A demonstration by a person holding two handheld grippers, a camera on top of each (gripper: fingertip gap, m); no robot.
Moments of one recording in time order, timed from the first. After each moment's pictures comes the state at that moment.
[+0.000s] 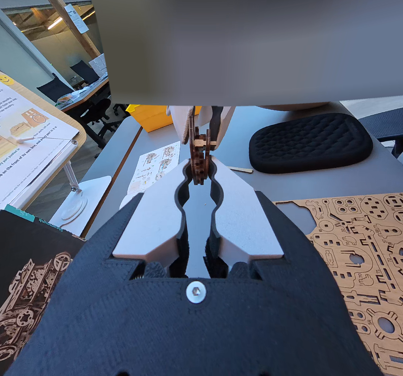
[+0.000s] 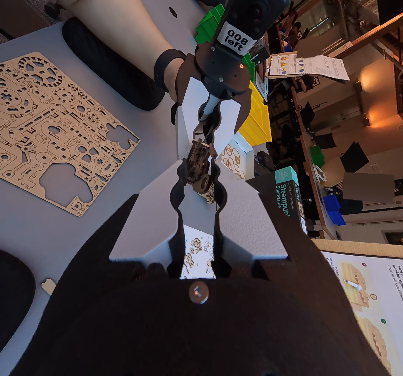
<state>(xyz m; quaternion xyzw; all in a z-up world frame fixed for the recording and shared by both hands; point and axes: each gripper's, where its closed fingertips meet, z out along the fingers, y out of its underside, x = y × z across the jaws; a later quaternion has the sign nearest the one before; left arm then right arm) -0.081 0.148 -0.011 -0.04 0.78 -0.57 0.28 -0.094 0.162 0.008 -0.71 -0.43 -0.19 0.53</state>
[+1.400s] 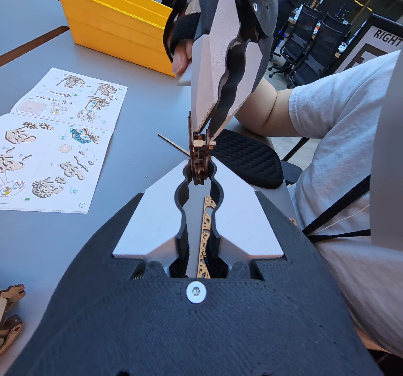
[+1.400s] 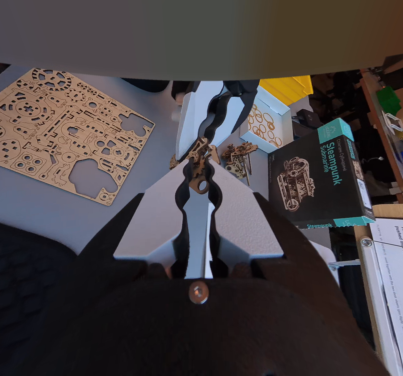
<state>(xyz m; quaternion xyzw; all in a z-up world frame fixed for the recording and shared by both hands) -0.073 0.149 -0.042 -0.23 0.78 -0.59 -0.02 -0.069 0.162 -0.018 -0.80 -0.35 -0.10 0.48</state>
